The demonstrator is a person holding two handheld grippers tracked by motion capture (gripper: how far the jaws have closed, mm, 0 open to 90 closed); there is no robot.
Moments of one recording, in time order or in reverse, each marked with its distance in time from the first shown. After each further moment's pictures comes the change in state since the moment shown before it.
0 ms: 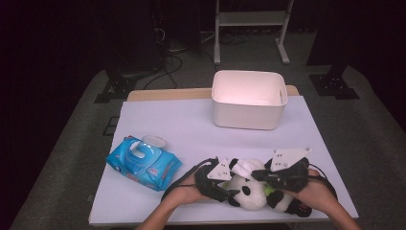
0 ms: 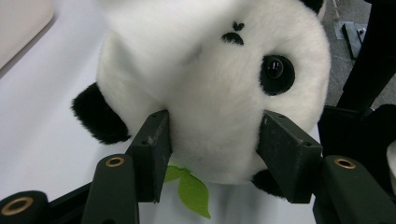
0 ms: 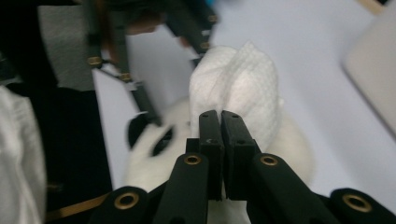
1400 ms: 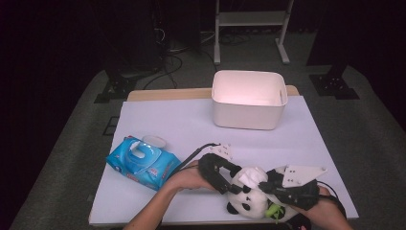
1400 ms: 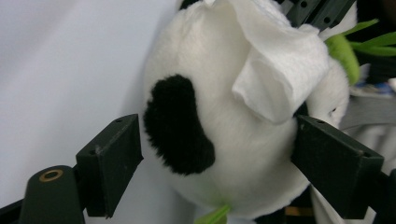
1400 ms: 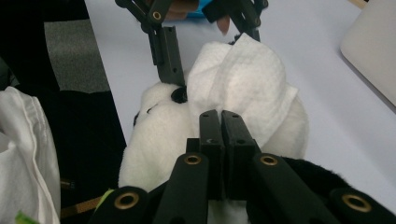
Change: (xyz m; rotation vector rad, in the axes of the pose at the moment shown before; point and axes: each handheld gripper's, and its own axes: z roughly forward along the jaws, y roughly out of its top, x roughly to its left) left arm 0.044 0.012 0.013 -0.029 -0.328 -0.222; right arm 0.030 -0.032 -0.012 -0.062 -0.035 0.051
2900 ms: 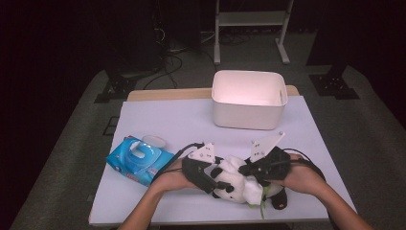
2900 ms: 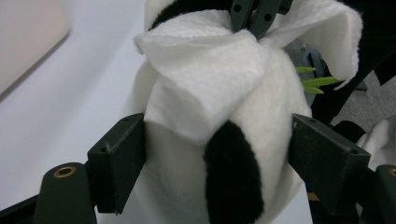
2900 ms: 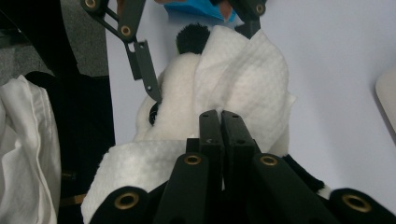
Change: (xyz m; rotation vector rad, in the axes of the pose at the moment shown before) left arm -0.024 -0.013 -0.044 -0.051 0.224 0.173; right arm -0.028 0.082 0.037 0.188 0.145 -0.144
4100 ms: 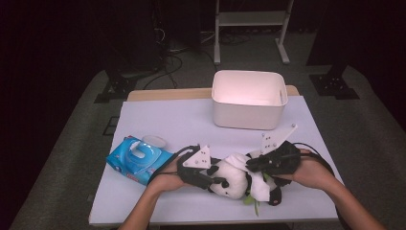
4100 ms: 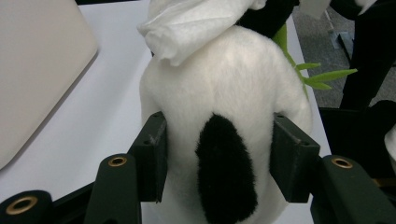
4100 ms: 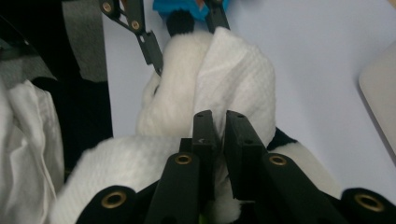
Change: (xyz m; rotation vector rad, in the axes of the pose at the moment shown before) left arm -0.006 -0.006 -0.014 -0.008 0.096 0.140; right arm -0.016 -0.009 -0.019 -0.037 0.017 0.036
